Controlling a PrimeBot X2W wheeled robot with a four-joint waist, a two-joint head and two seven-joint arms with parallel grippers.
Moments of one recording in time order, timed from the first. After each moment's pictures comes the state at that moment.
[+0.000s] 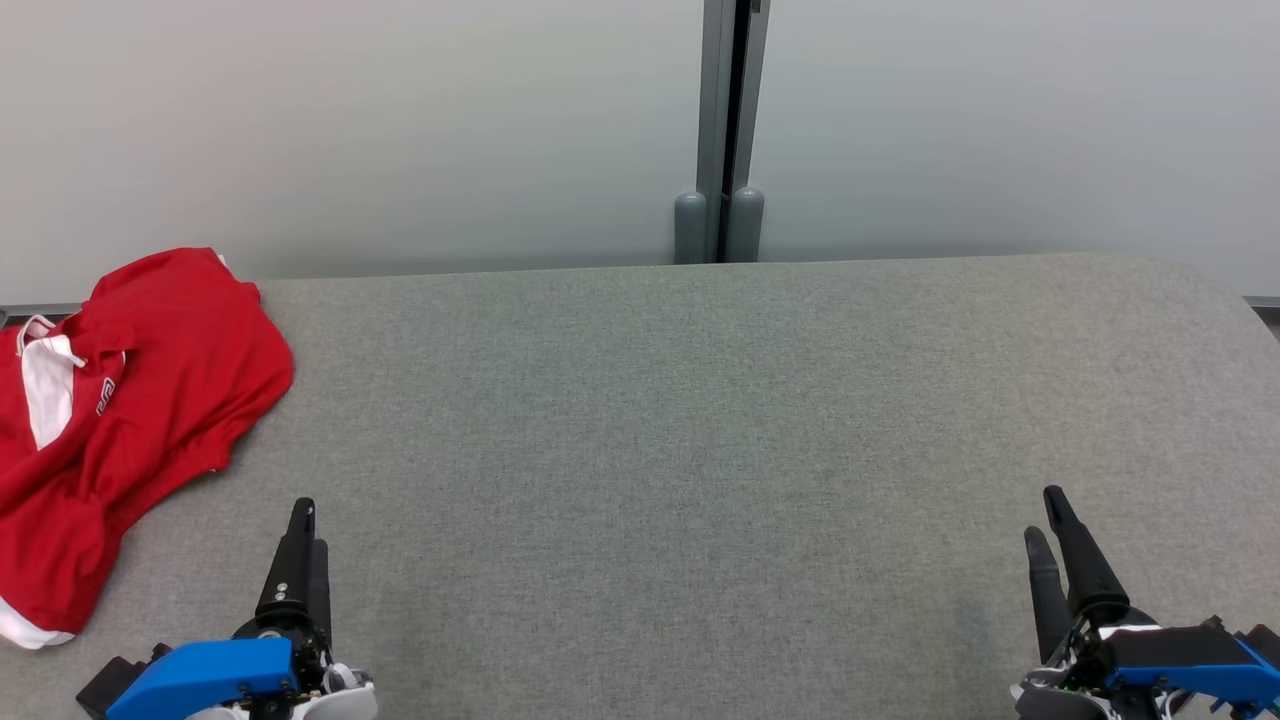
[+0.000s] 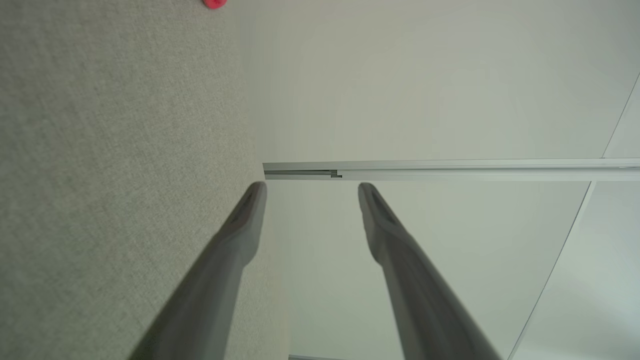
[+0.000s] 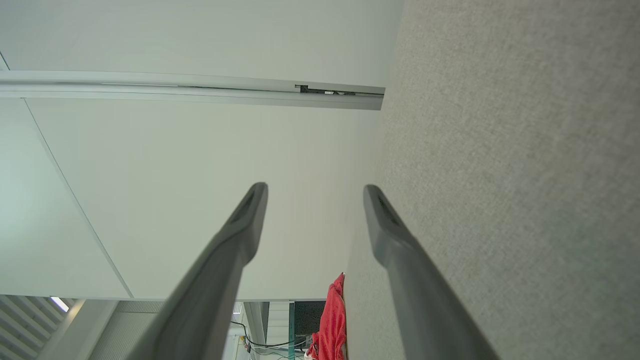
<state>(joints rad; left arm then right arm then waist) -0.05 0.04 0.05 0.28 -1.58 -0.13 0.04 -0.06 -0.04 -0.07 0.28 1.56 0.13 0.04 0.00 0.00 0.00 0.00</state>
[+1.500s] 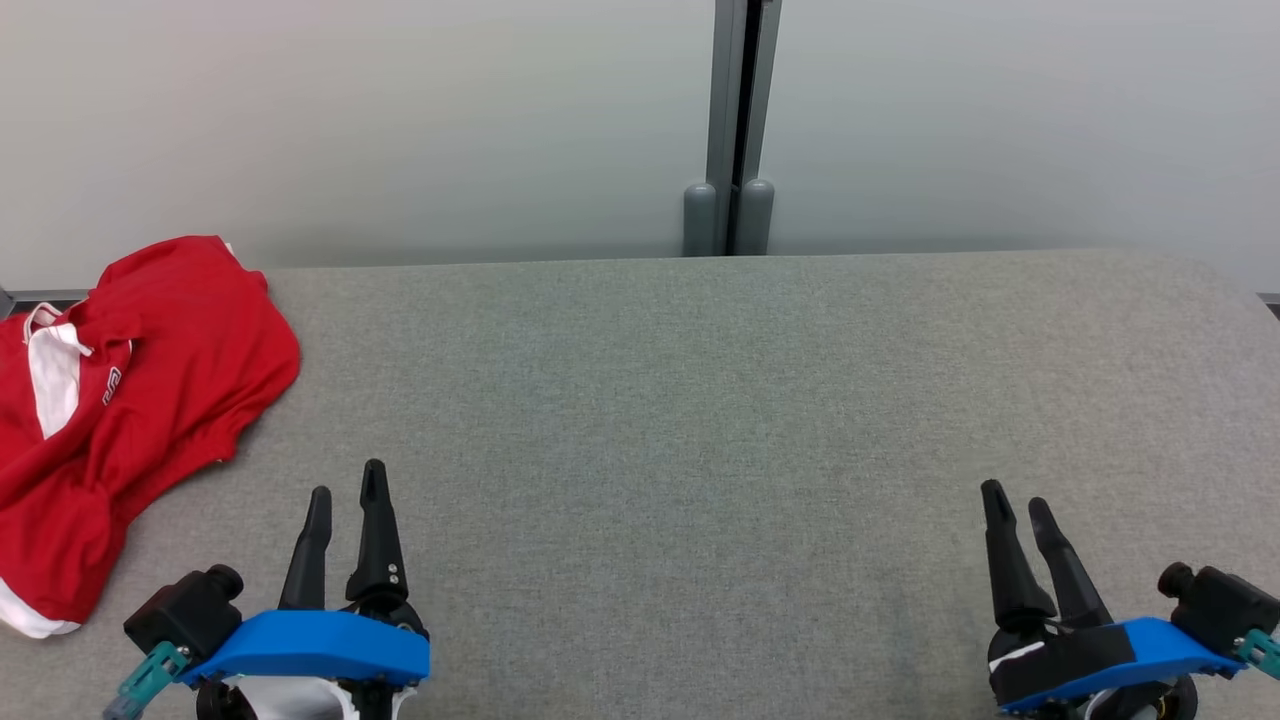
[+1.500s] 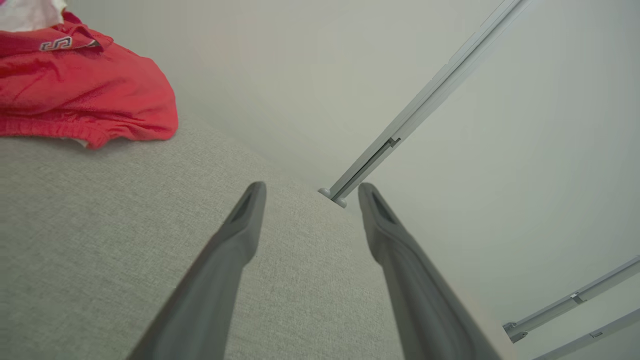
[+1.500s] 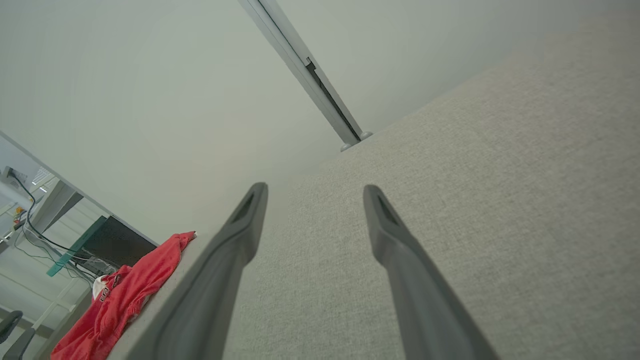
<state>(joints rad) -0.04 0.05 -0.08 0.17 -0.73 -0.04 -0.12 -0.03 -0.04 -0.01 0.21 0.68 0.13 -0.12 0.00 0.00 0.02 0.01</state>
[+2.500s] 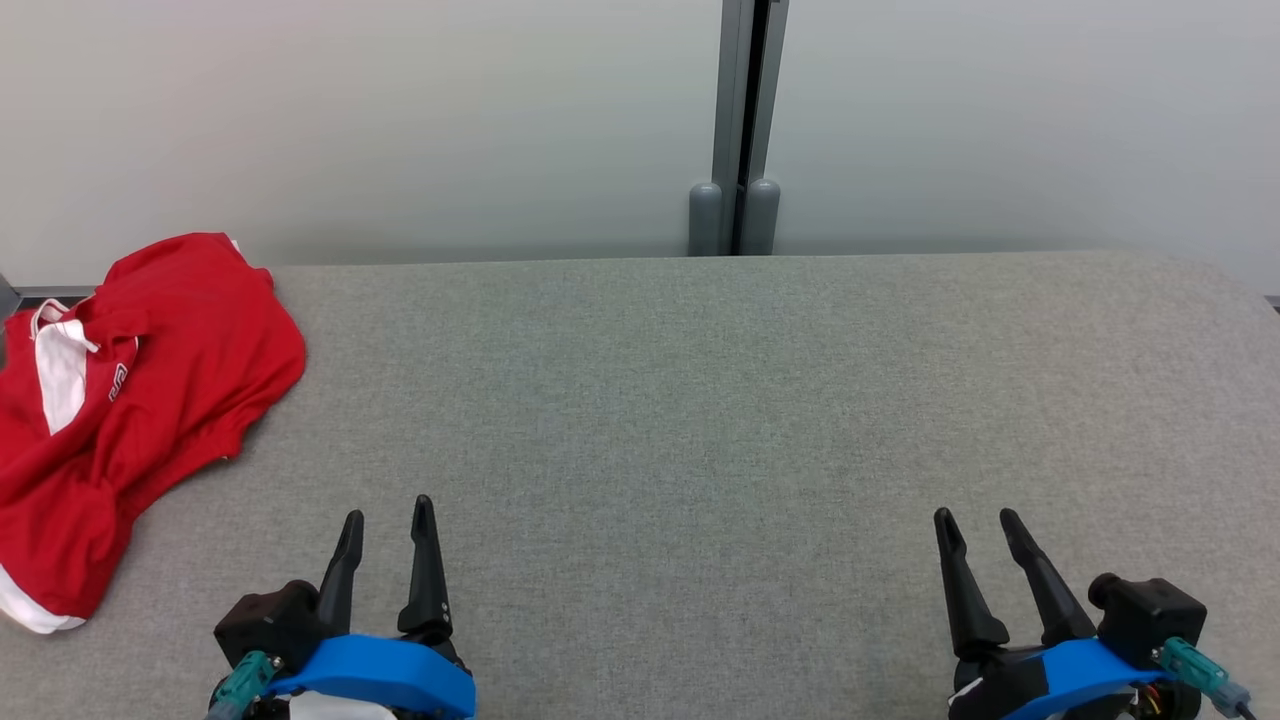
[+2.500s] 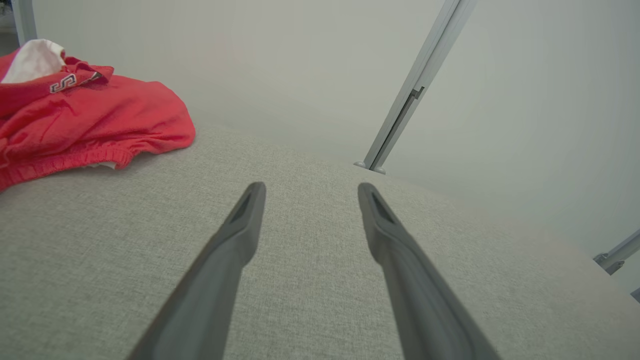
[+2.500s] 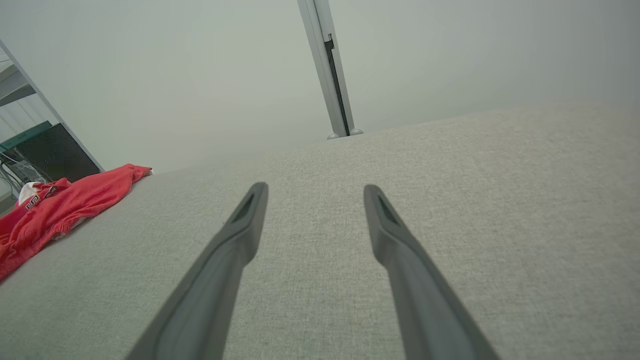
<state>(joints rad) -0.04 0.05 -0.14 0.29 -0.44 -0.02 -0.19 -0.03 -0.04 0.04 0.27 0.32 0.13 -0.19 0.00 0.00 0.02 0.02</state>
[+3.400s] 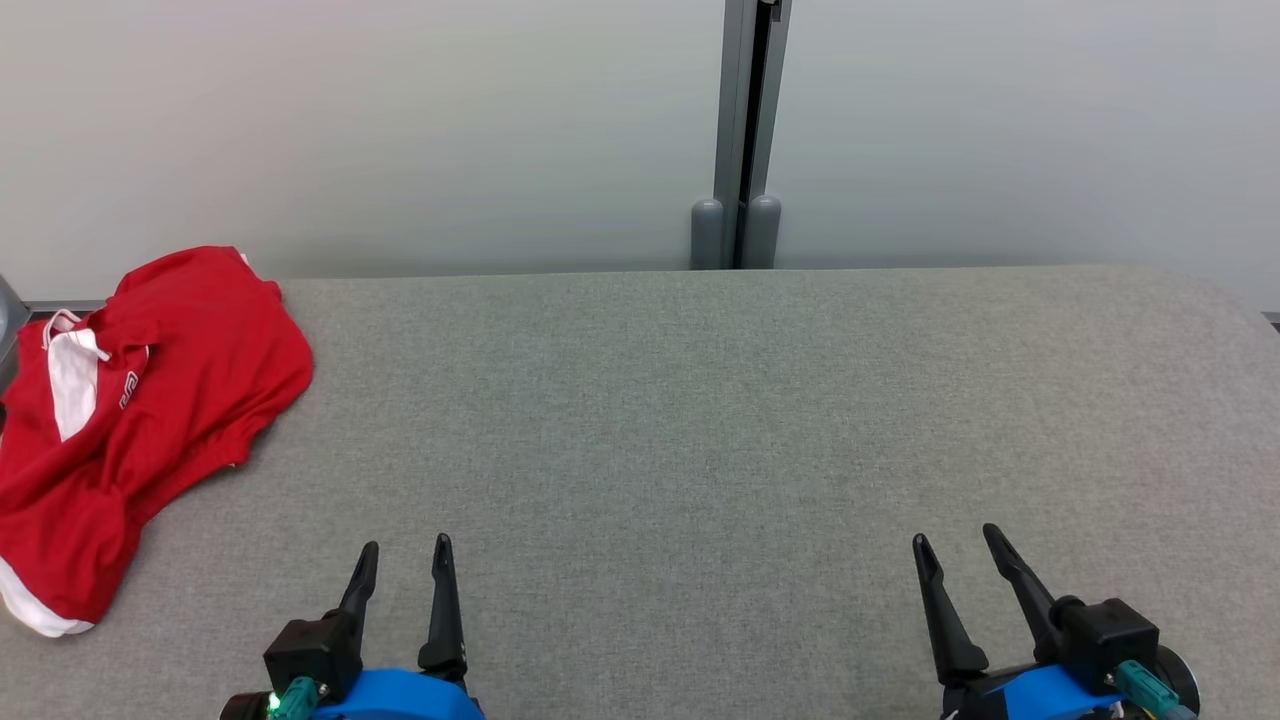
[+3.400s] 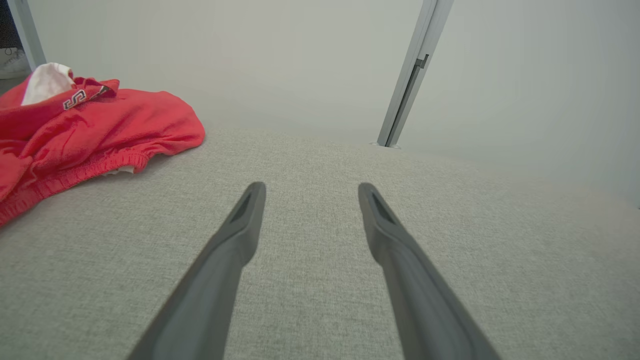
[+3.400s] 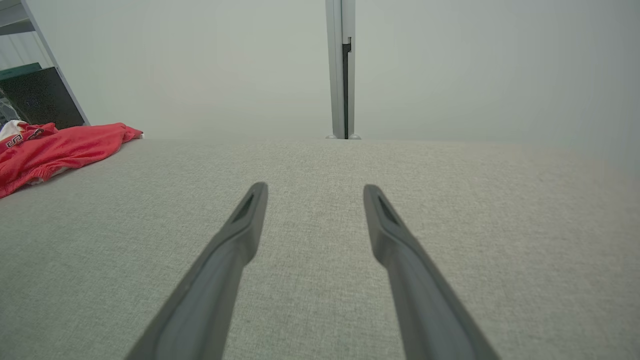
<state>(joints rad) -0.03 0.05 -0.17 0.38 -0.29 -0.01 -0.25 -0.02 -0.05 0.06 0.30 0.12 0.13 -0.25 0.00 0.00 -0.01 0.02</state>
